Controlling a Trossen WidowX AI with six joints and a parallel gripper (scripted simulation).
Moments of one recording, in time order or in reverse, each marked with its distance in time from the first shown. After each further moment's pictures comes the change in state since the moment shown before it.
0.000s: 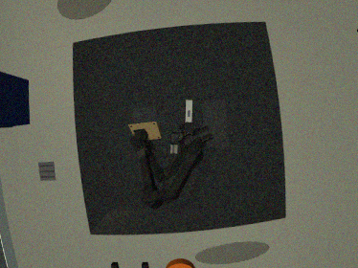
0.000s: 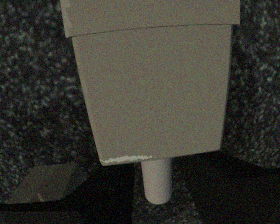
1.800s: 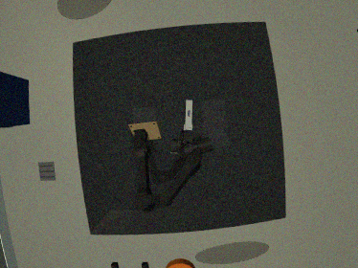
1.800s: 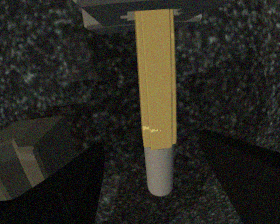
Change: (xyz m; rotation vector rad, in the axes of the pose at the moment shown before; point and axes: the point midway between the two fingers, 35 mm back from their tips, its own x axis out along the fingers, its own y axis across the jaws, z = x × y) arm 0.002 0.001 -0.040 -0.009 0.006 0.004
